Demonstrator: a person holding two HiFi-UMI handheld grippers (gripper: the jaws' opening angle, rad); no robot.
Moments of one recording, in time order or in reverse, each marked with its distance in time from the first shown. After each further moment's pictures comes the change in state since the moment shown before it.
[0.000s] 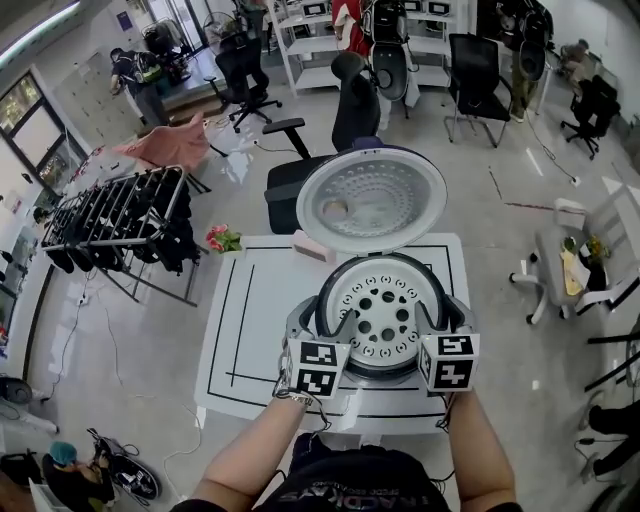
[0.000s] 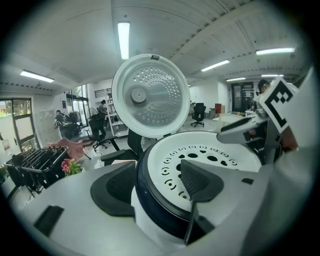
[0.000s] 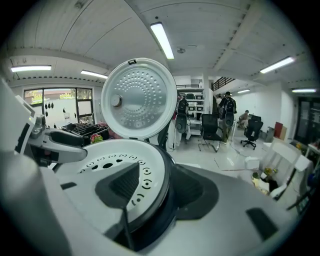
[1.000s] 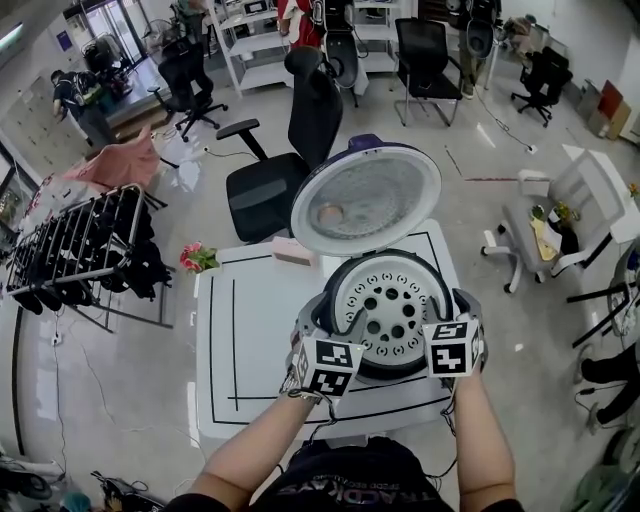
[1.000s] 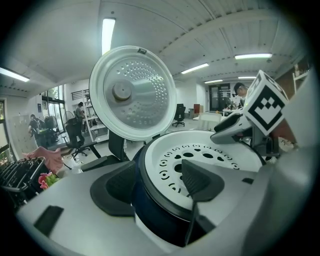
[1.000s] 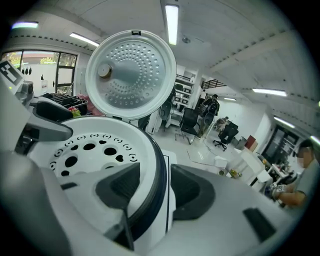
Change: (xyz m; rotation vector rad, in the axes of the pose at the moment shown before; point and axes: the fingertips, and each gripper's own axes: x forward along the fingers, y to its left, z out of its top) left arm 0.026 -0.002 0.005 0.117 -0.024 -0.228; right arm 0.002 -0.012 -0.018 -0.109 0.210 -0.295
